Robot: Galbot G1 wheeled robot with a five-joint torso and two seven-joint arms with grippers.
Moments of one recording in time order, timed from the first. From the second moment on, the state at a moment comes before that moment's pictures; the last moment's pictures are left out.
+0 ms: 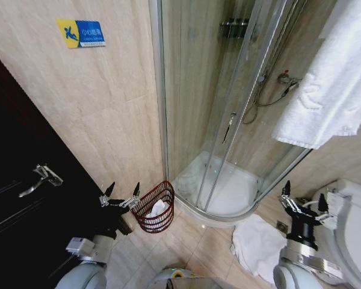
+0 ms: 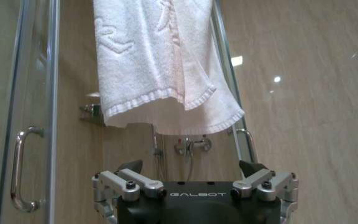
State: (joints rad) left arm 1.87 -1.35 -0.56 -2.44 -0.31 0.01 0.04; right arm -1.77 1.56 0.88 2.21 0.32 0.49 0.18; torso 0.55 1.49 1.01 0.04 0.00
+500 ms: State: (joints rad) left arm 1.94 -1.43 -0.49 -2.43 -0.22 -0.04 0.08; right arm -1.76 1.55 0.86 2.26 0.35 0.45 0.17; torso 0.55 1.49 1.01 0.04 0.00
